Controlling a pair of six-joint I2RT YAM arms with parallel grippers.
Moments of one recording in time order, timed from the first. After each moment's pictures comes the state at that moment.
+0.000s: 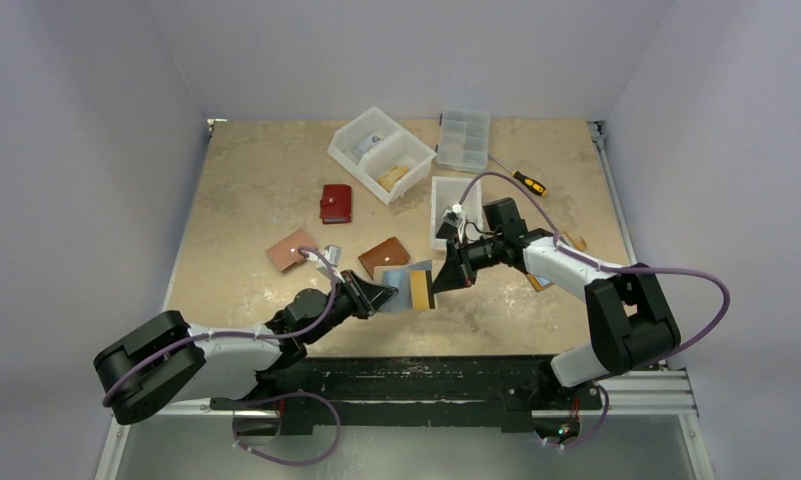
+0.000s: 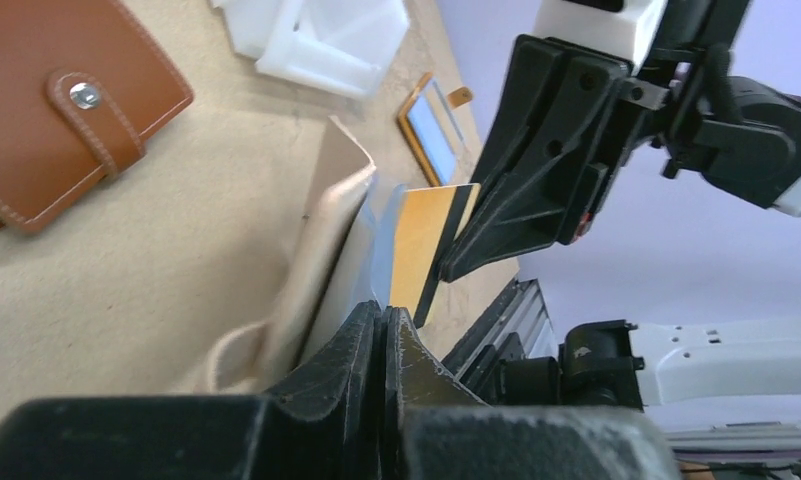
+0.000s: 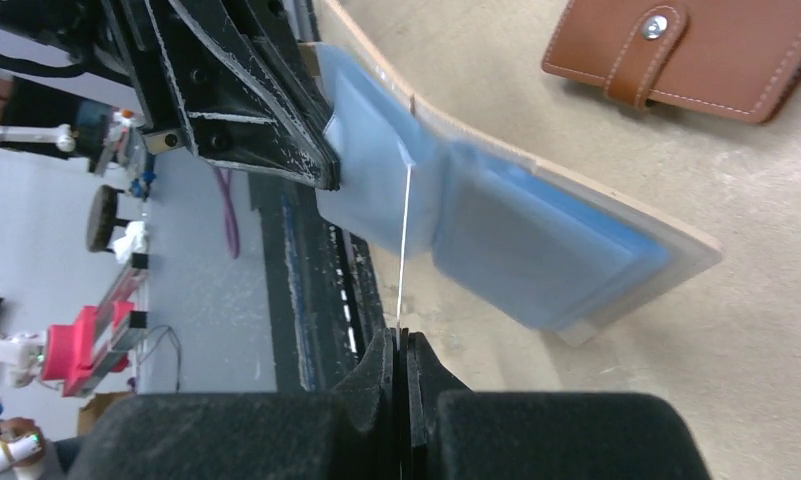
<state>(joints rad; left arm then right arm) -0.92 1.18 0.12 0.97 -0.10 -1.01 0.38 1.49 0.78 -0.24 -1.11 -0.01</state>
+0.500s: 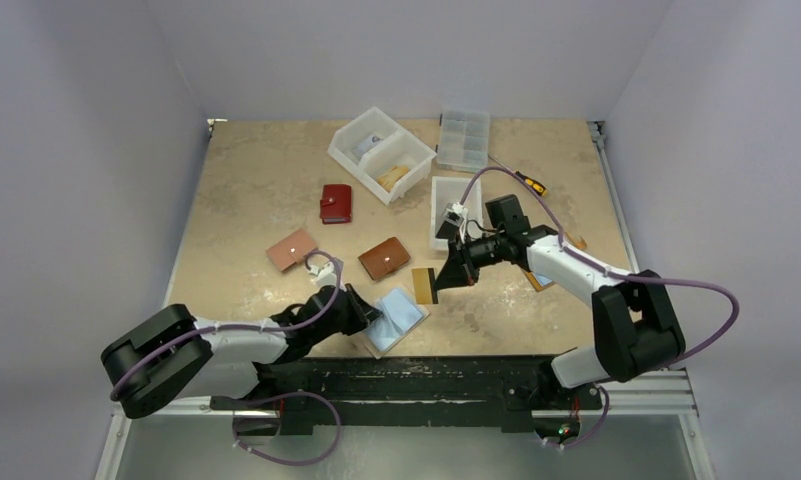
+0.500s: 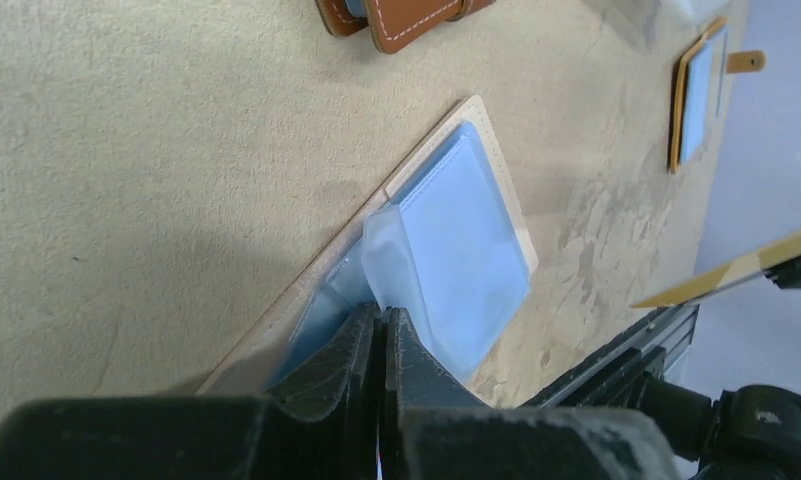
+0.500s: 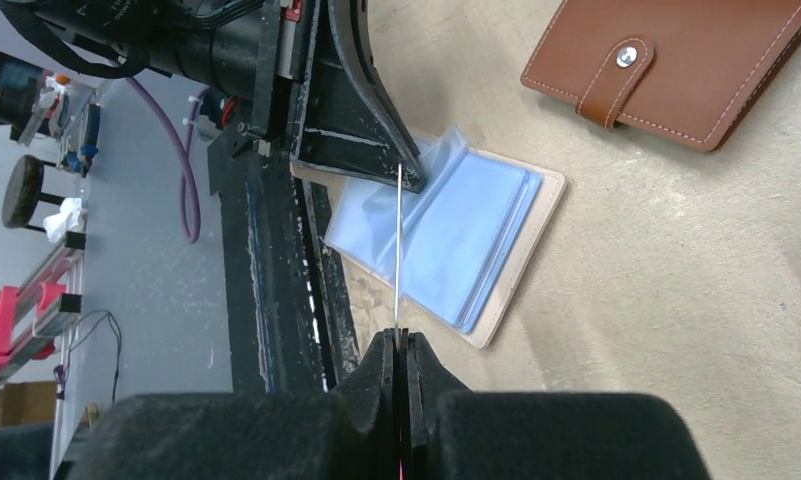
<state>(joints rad) -0.90 1.23 0.16 0.48 -0.14 -1.16 0.38 1.46 0.82 -0.34 -1.04 -0.16</state>
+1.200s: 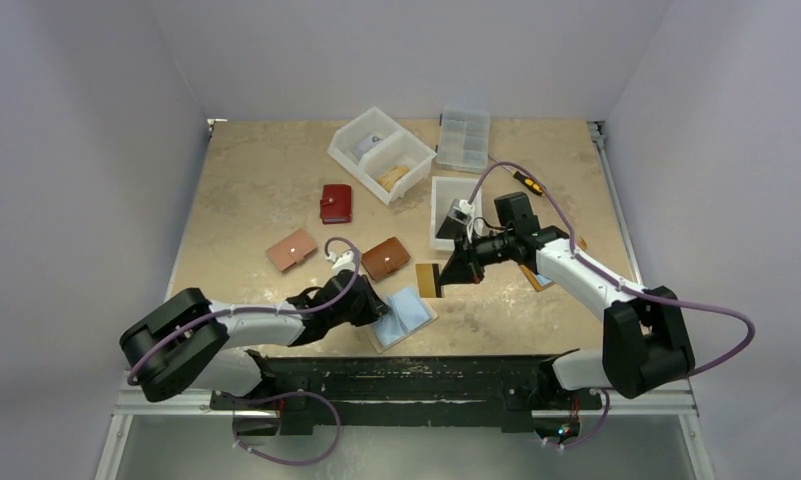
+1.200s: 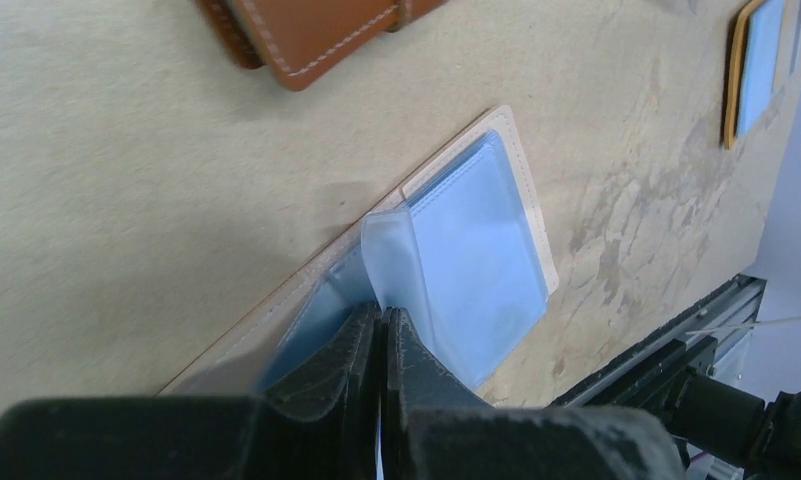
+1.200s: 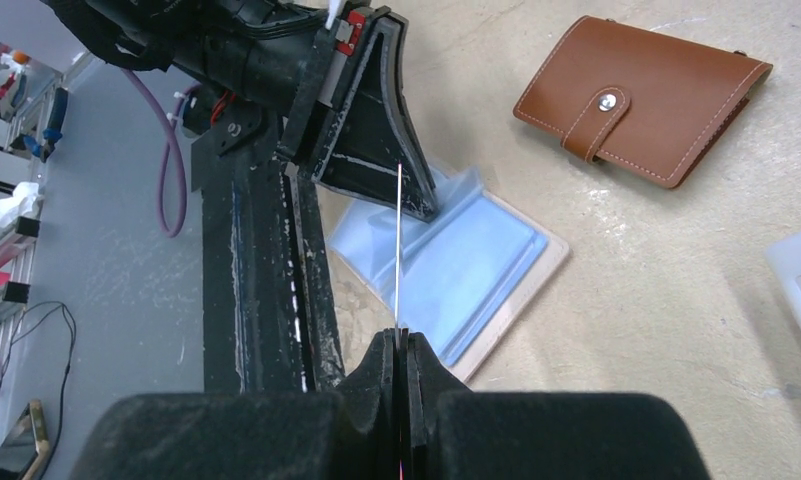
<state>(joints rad) -0.89 1.32 0.35 0.25 -0.12 -1.09 0.36 1.37 0.82 -0.37 -1.04 -0.25</state>
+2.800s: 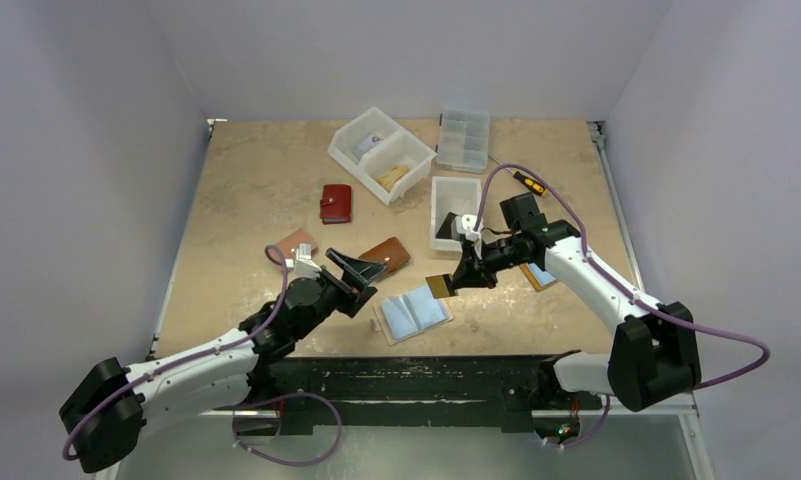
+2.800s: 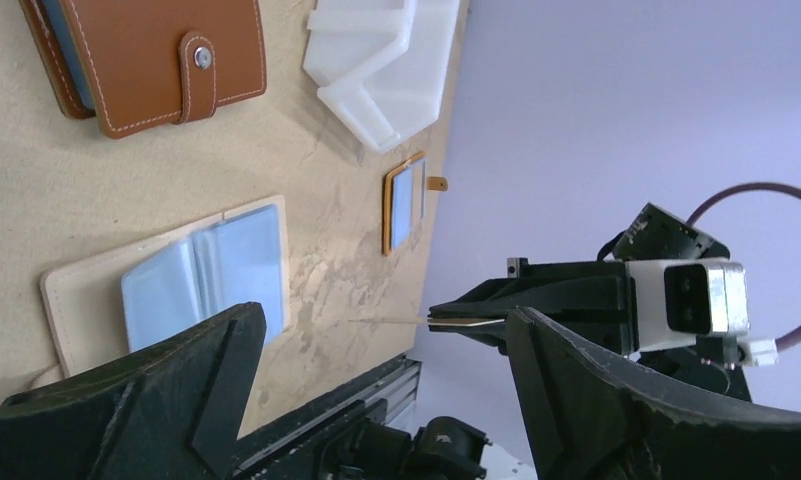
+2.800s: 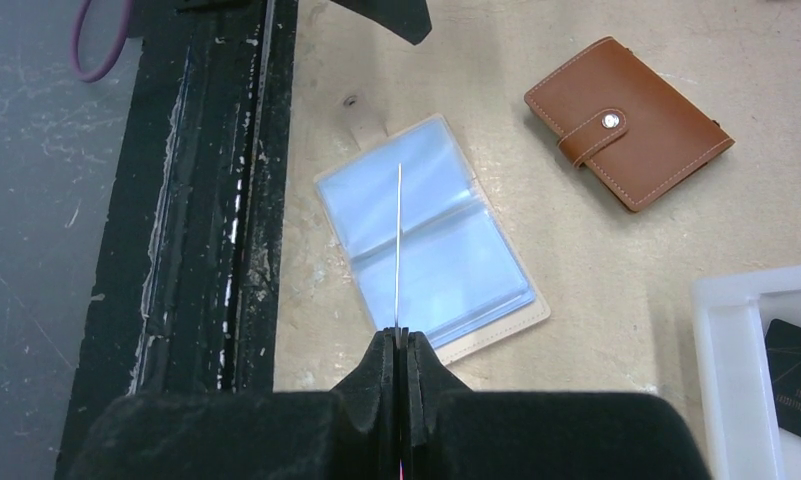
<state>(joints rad) -0.86 0.80 0.23 0.31 -0.23 -1.47 0.34 1.30 0.89 -0.71 -1.00 -0.85</state>
